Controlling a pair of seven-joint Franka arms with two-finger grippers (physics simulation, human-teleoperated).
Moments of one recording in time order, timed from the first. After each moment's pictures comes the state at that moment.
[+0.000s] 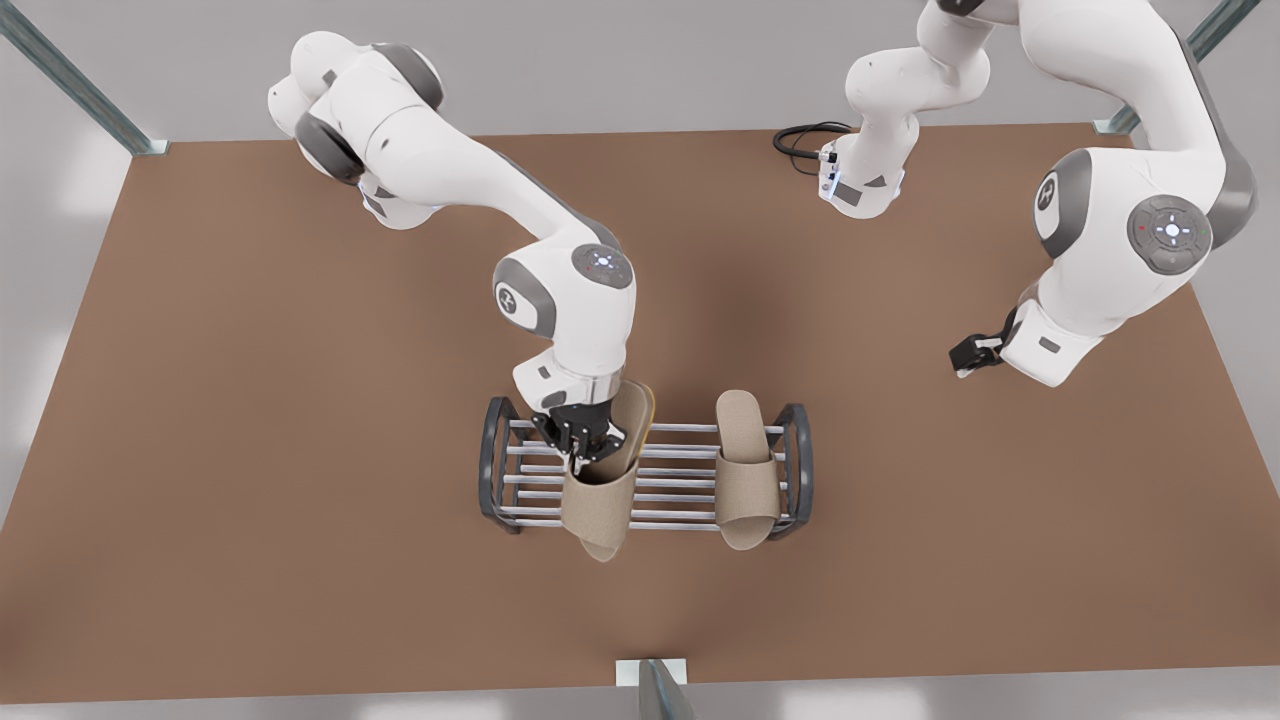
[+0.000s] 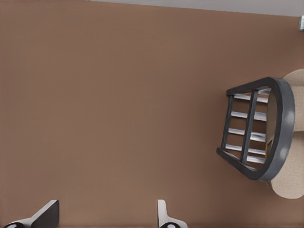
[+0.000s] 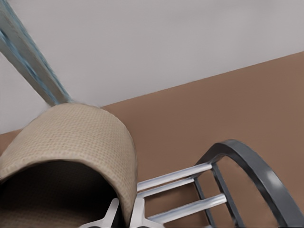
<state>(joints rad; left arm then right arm) 0.10 0.17 -0.23 -1.49 0.09 1.63 -0.24 0.51 0.72 0.27 -1.05 -0.67 1.94 1.20</state>
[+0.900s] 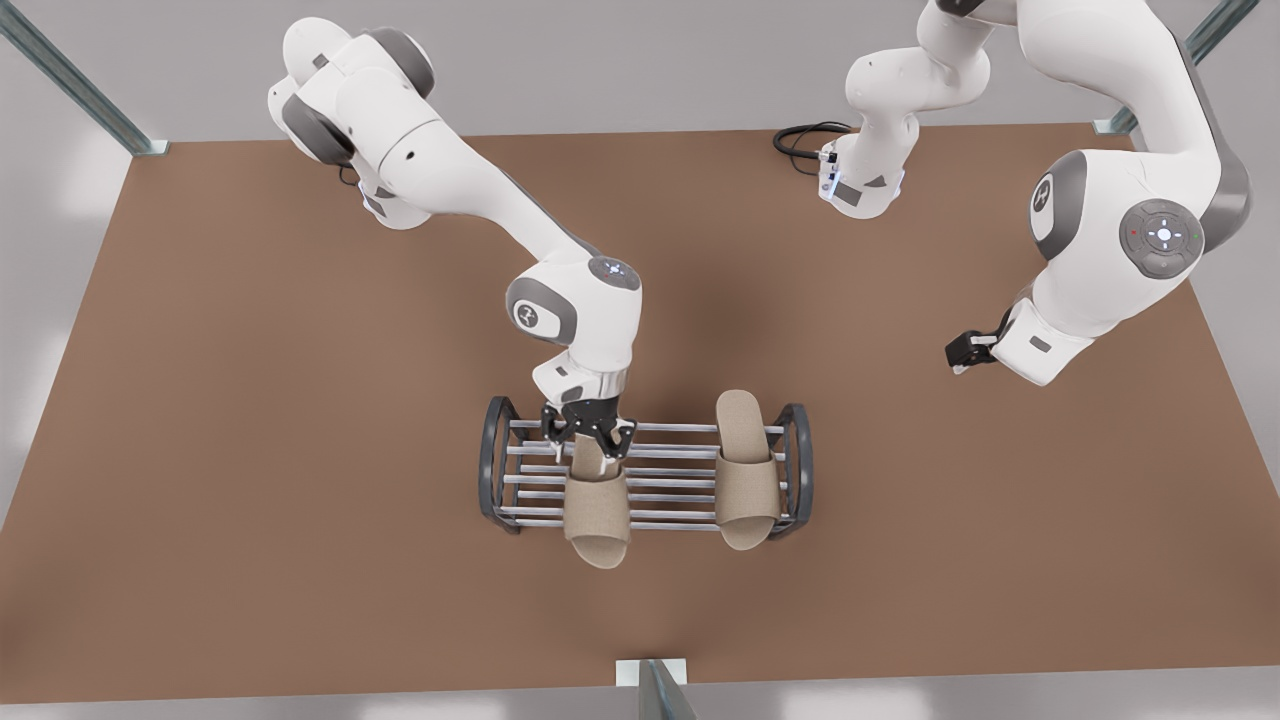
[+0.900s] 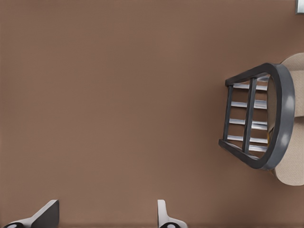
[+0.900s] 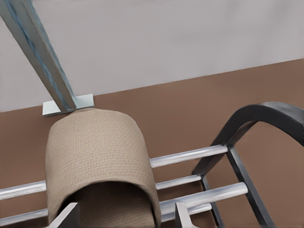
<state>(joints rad) 0.09 0.17 -0.23 -1.50 0.10 1.61 -0.18 0.50 0.66 0.25 -1.35 -0.84 2.17 1.38</state>
